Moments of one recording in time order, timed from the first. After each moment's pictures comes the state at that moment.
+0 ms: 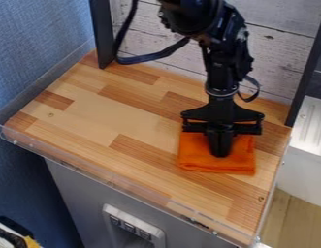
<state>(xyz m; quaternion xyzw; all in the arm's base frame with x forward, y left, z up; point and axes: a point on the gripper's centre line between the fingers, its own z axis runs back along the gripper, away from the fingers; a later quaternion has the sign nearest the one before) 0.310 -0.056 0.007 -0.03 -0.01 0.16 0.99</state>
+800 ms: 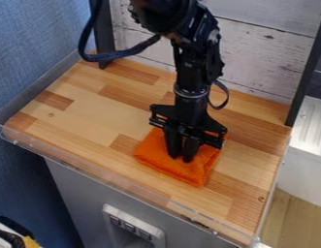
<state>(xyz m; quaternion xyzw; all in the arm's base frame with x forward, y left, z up) 0.284 -0.026 0.020 0.01 0.02 0.02 1.00</state>
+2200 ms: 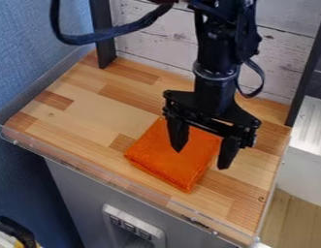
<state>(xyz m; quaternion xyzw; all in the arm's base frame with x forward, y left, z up) 0.252 -0.070 0.077 0.00 0.01 0.00 1.00</state>
